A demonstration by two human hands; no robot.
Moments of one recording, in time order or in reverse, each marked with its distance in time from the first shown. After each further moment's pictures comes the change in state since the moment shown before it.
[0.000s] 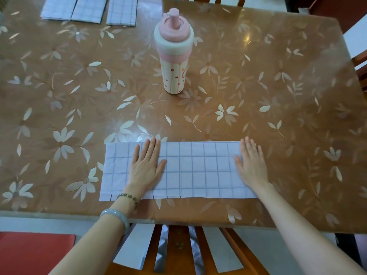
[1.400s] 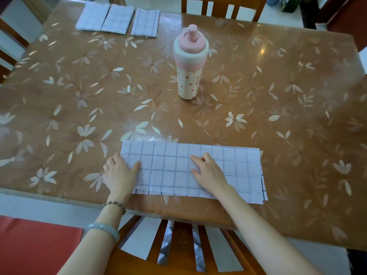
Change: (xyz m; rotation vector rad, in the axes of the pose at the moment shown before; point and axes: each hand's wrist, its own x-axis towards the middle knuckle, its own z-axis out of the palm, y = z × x) left_hand -0.046 -0.043 -0.054 -0.264 0.041 -0.777; right_hand -0.013 -0.144 -0.026 0.376 -0.178 -0.286
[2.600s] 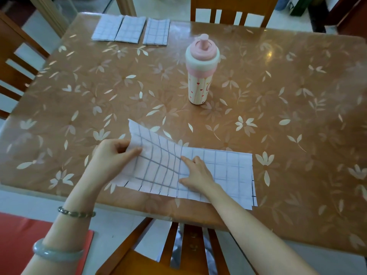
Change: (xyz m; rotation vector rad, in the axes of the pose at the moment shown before) left_hand -0.012 0.030 -0.155 -0.439 -0.227 0.353; right_hand 0.027 -0.050 0.024 0.120 -0.145 0.040
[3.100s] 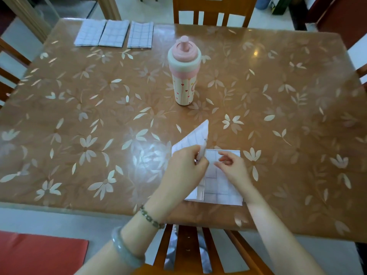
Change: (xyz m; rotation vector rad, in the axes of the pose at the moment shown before) left_hand -0.028 0.101 0.130 -0.012 -0.137 0.238; right_hand -0.052 0.080 -0.066 0.715 0.455 0.239
